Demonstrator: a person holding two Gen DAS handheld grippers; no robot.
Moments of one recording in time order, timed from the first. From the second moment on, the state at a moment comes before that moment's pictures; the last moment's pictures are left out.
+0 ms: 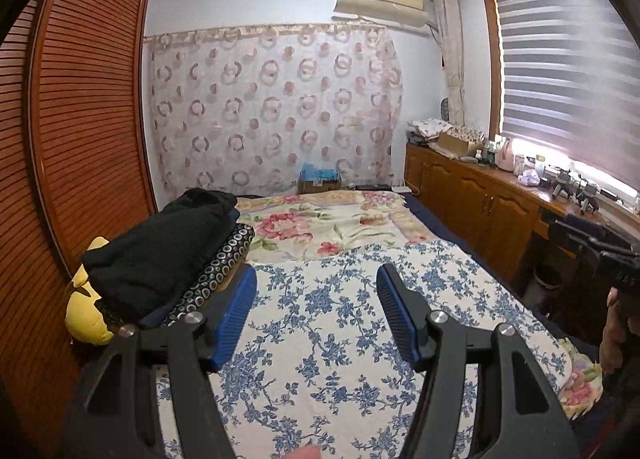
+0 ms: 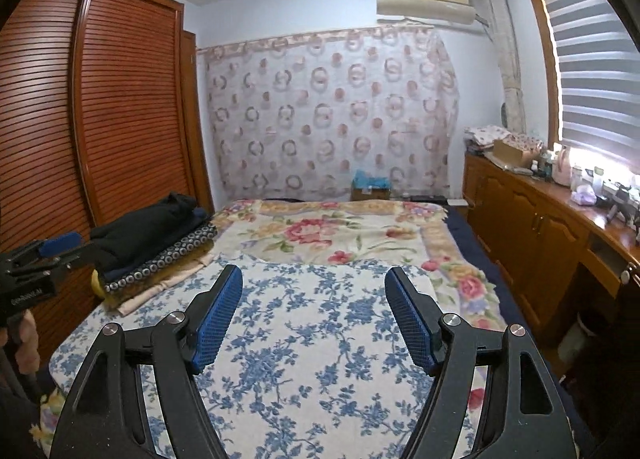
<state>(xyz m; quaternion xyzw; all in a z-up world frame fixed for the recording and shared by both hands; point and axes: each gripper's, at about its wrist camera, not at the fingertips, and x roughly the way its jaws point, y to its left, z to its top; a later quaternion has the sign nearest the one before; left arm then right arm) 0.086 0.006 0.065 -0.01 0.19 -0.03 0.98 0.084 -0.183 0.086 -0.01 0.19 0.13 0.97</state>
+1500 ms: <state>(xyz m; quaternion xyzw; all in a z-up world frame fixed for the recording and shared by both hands) 0.075 0.010 0.064 -0.02 0.19 -0.01 0.98 0.072 -0.177 0.088 -0.01 0.19 0.14 0.97</state>
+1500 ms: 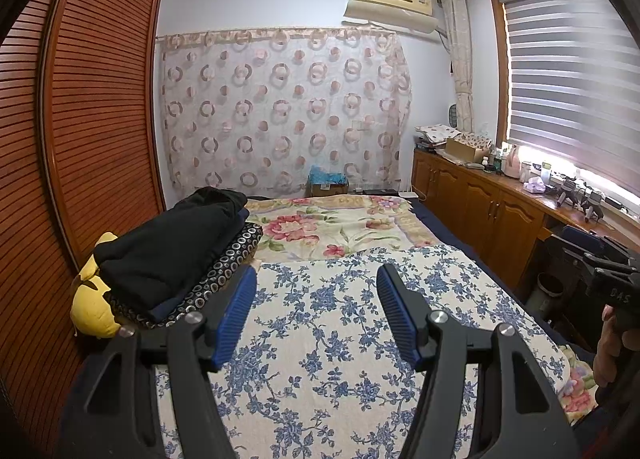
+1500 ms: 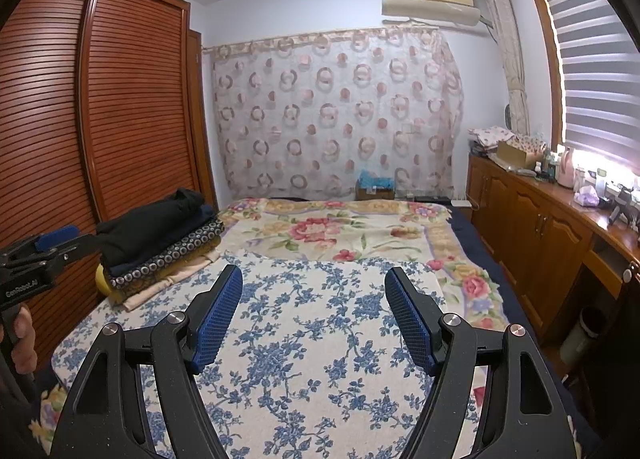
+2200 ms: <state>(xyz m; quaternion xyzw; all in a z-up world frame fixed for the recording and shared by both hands) 0.073 0.008 0.063 -0.01 0.19 -0.01 0.98 0.072 -0.178 0.087 -0.01 0.19 0.14 0.97</state>
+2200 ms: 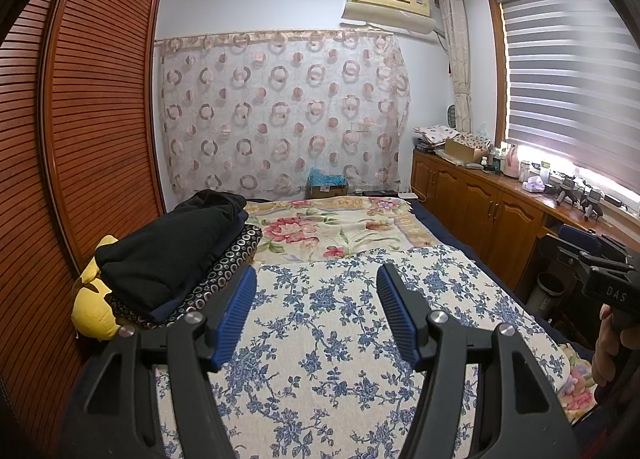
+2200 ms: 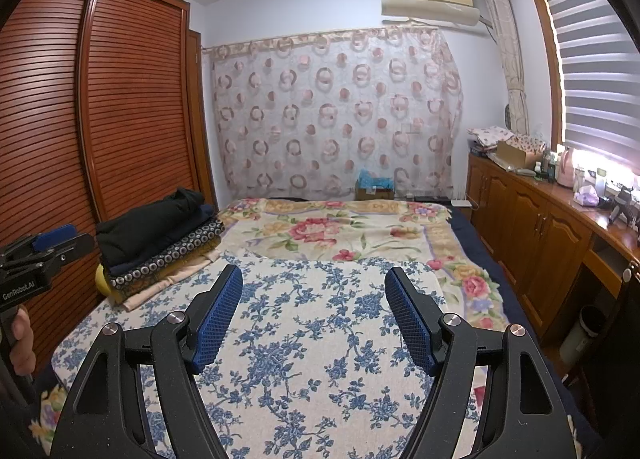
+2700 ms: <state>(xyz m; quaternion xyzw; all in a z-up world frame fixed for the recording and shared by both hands) 0.071 0.006 0.063 -0.01 0.19 -0.01 0.98 0.071 -0.177 0.087 -0.01 0.19 0.14 0.97</state>
